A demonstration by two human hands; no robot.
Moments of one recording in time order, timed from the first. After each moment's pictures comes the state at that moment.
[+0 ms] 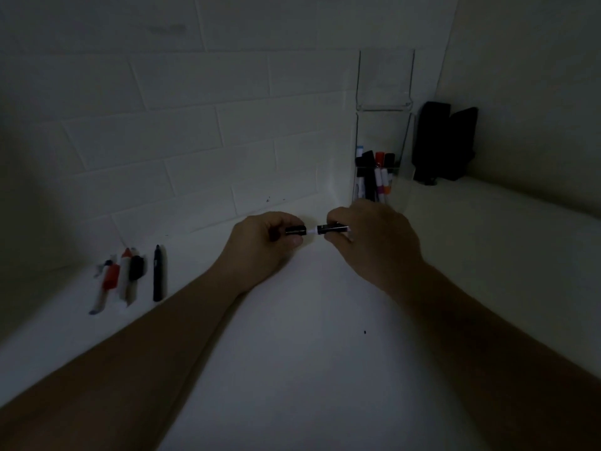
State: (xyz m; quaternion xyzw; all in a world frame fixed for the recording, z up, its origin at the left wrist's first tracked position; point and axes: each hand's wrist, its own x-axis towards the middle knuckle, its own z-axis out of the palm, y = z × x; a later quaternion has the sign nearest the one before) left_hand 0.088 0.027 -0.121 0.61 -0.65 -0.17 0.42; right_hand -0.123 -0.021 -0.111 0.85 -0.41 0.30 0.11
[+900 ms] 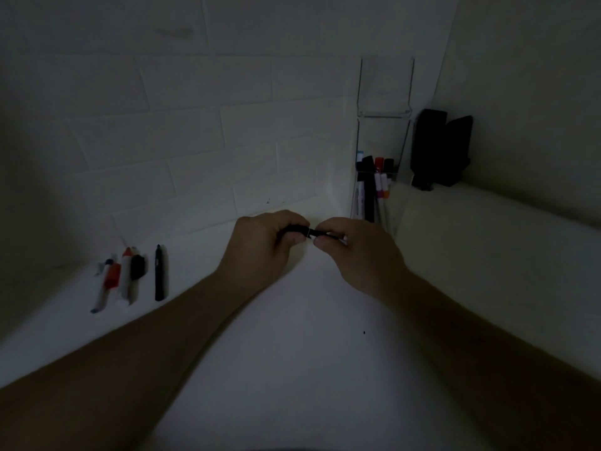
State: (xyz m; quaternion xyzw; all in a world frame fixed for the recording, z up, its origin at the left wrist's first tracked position) left_hand 0.082 0.037 -0.115 0.51 -0.74 0.07 0.43; right_hand -0.108 -0.006 -0.115 0.84 -0.41 0.32 -0.13
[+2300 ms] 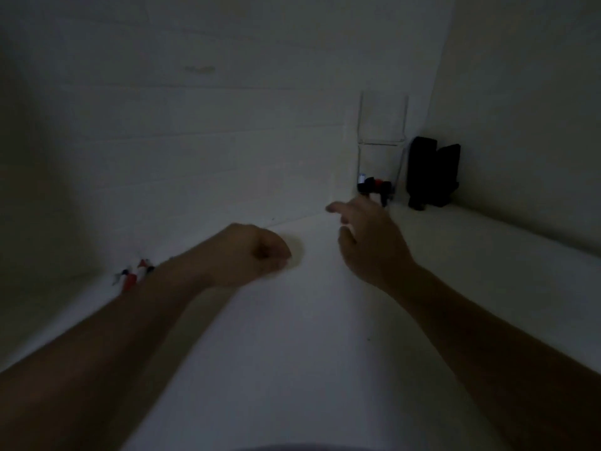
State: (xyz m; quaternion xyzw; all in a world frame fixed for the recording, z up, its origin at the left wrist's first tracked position) left_hand 0.131 0.064 -0.070 0.59 -0.78 -0.06 0.19; right_hand -0.110 -0.013 -0.084 0.84 -0.39 0.37 0.06
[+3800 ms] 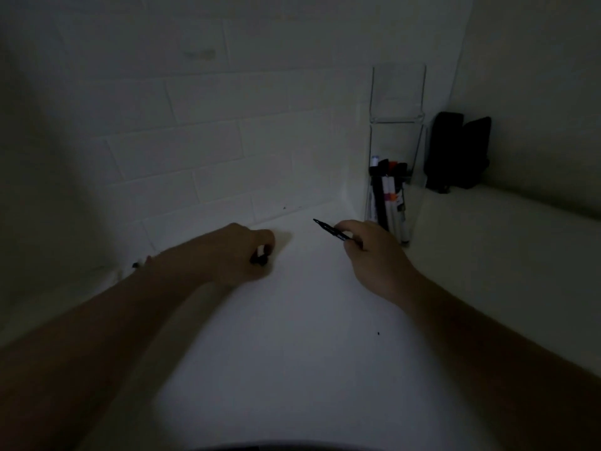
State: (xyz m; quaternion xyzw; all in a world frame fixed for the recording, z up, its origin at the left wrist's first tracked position) left_hand 0.148 0.057 -0.076 0.65 -0.76 -0.02 -0.01; right_hand -0.107 -0.025 -0.134 0.82 -0.41 0.35 -0.18
